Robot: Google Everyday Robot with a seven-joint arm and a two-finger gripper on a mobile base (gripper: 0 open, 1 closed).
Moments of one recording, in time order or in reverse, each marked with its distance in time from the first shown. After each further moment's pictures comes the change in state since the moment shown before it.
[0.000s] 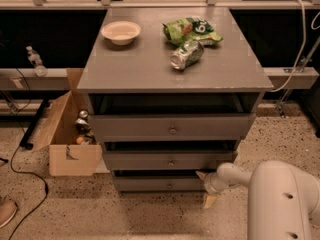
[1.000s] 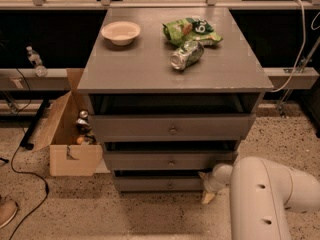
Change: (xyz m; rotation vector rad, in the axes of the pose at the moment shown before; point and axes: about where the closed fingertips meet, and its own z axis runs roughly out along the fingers) arm 0.031 -0.014 0.030 0.026 0.102 0.059
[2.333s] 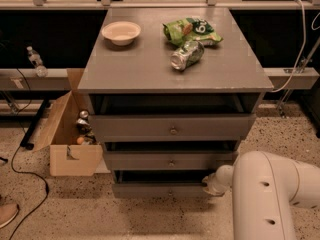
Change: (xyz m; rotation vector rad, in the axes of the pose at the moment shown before) arm 0.010 0.009 -0.027 0.012 0.045 0.029
